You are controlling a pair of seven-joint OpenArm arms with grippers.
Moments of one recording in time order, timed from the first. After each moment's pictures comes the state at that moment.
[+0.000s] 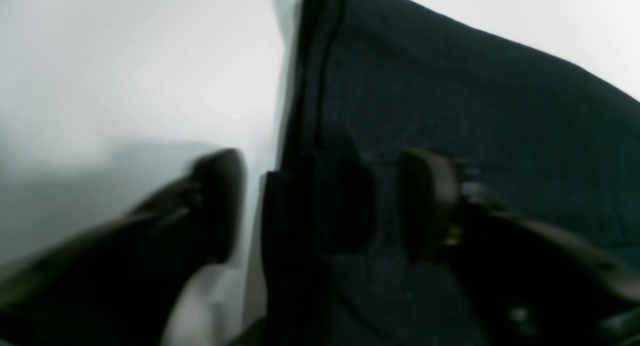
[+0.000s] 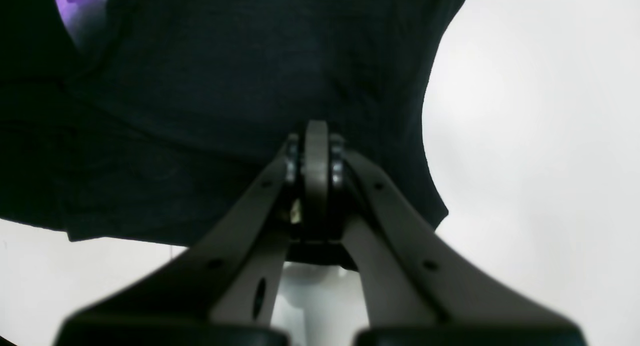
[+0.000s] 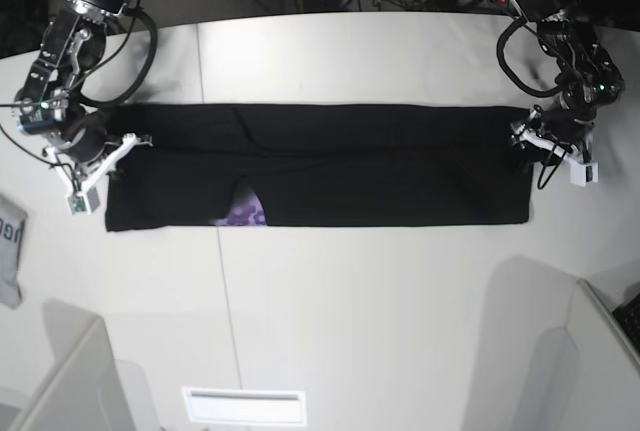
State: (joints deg) left arm 2.3 -12.3 -39.8 74.4 -25.9 -32.8 46.5; right arm -2.6 8.4 26.9 99.0 18.4 29.0 -65.7
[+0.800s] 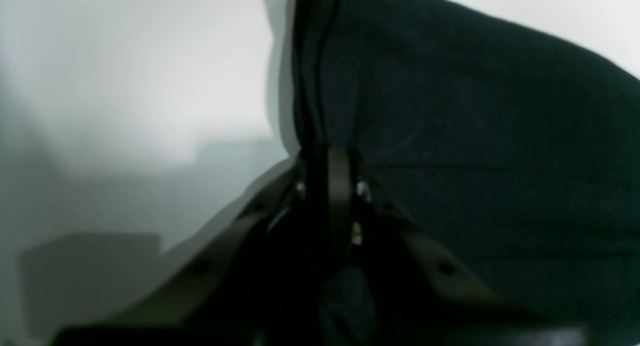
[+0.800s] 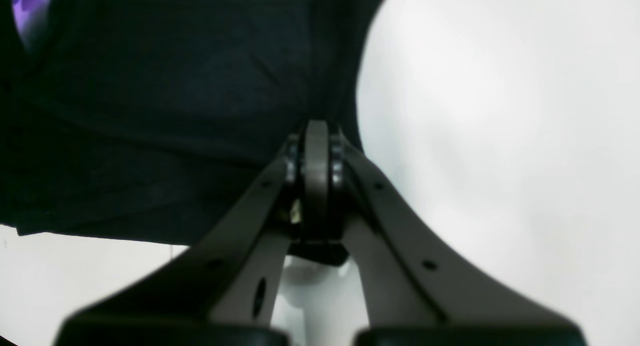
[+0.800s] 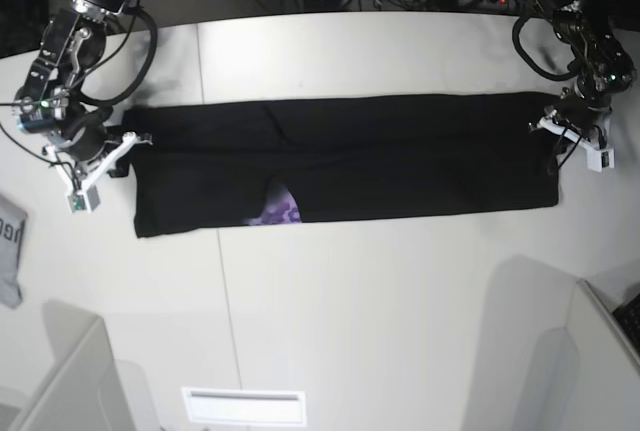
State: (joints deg) left arm 6.2 -16.2 -40.1 74.7 -24.1 -32.5 42.0; right arm -3.0 8.4 27.0 99.0 18.4 29.0 -65.5
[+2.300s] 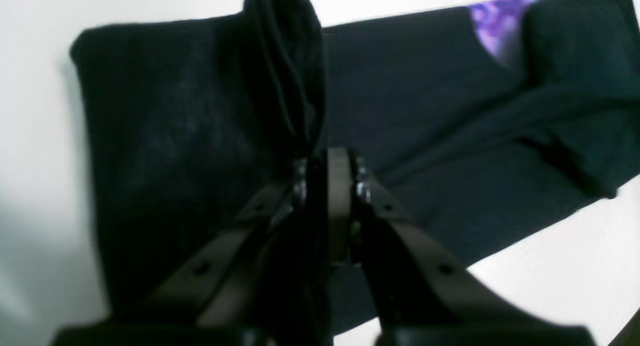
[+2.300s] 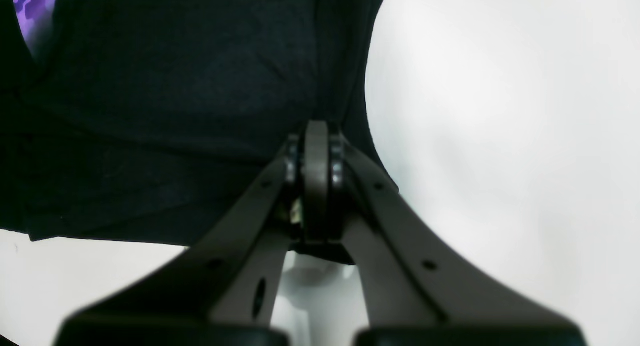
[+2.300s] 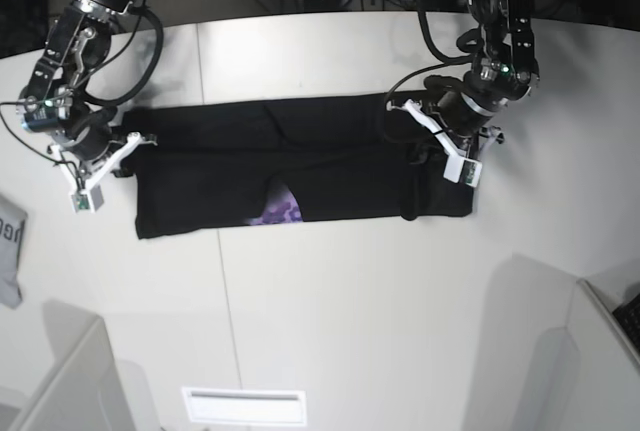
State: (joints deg) left arm 15.1 -9.0 -5.7 103.1 -23.9 -18.9 43.6; right arm -2.8 7.0 27.3 99.0 18.4 29.1 -65.5
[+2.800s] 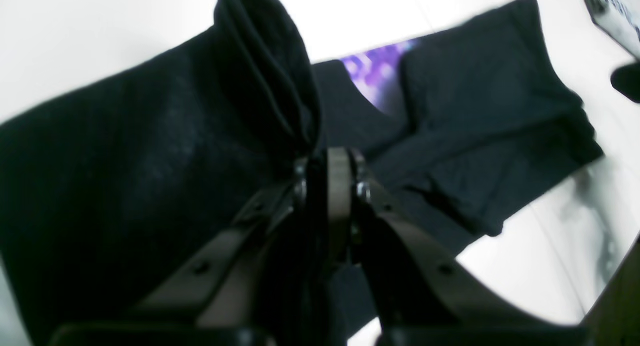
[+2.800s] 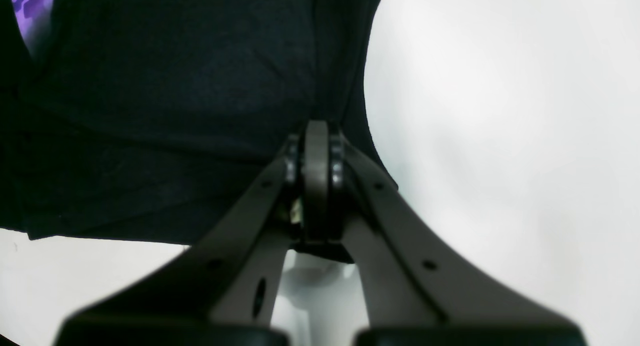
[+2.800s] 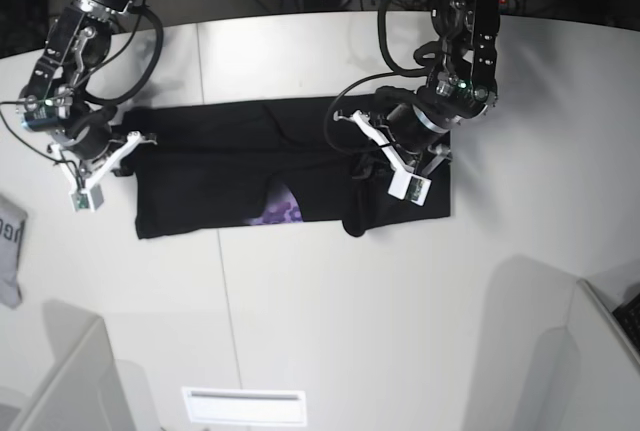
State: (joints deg) left arm 10.6 -5.0 3.8 101.8 -23.6 -16.2 43.4; right arm -3.0 7.0 27.4 99.0 18.4 29.1 -65.5
